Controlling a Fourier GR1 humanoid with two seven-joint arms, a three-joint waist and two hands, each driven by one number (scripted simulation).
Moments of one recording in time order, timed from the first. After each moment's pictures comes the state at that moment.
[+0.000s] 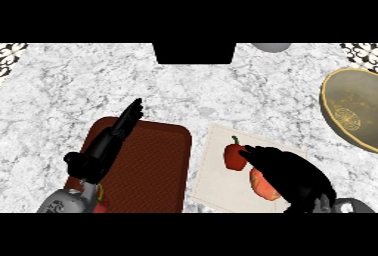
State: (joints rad) left arm -0.14 0.26 -0.31 -1.58 0.16 0.01 0.03; right arm -0.25 -0.53 0.57 -1.93 0.33 0.68 0.76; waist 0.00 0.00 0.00
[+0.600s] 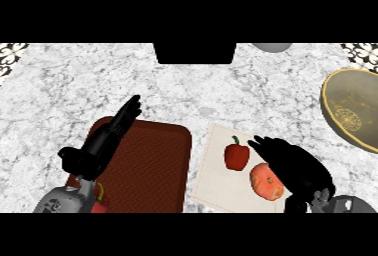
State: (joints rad) left arm -0.14 0.23 -0.25 -1.60 0.13 -0.05 0.08; right arm -0.19 -0.50 0.51 -1.84 0.61 0.63 0.58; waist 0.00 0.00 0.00
